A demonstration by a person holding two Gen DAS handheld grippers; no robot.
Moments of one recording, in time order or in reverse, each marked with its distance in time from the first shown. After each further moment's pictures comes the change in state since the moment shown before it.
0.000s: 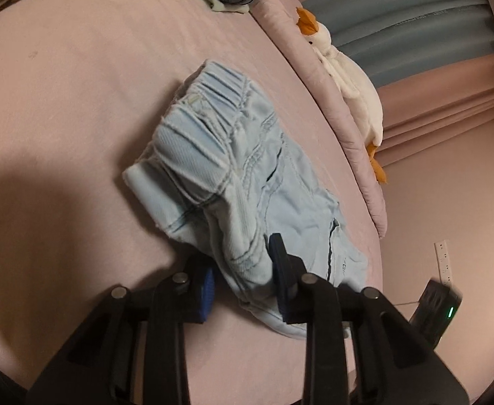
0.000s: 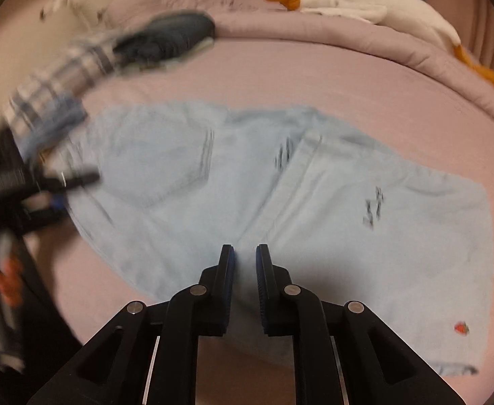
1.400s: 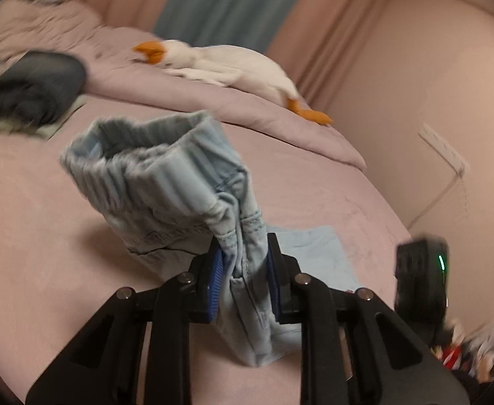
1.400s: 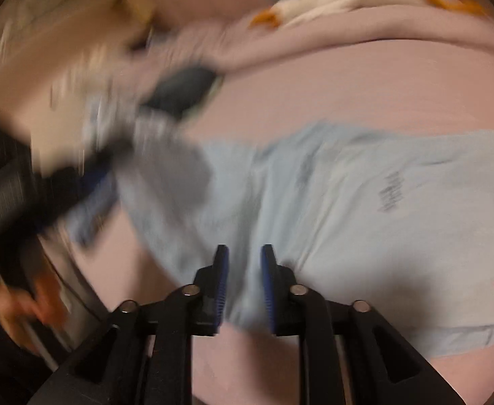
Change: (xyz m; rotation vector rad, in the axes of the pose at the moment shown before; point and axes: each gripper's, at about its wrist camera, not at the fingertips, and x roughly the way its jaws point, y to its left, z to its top) left arm 0.009 -0.170 -0.020 0.701 -0.041 -0.054; right arm -0.034 -0.029 -0.034 0.353 -0.161 0.279
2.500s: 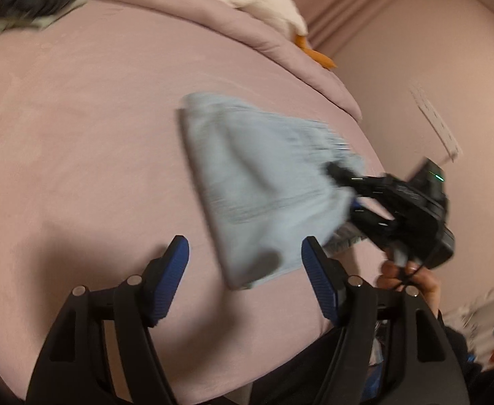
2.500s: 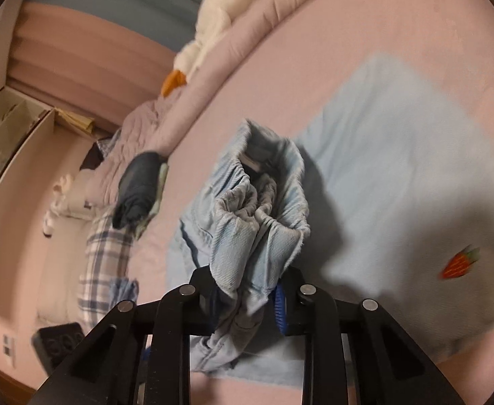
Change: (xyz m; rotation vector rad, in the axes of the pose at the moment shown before) left arm 0.017 0.023 -0.075 -0.197 0.268 -0.089; right arm -0.027 -0.084 -0.011 0.396 -0.157 -0.001
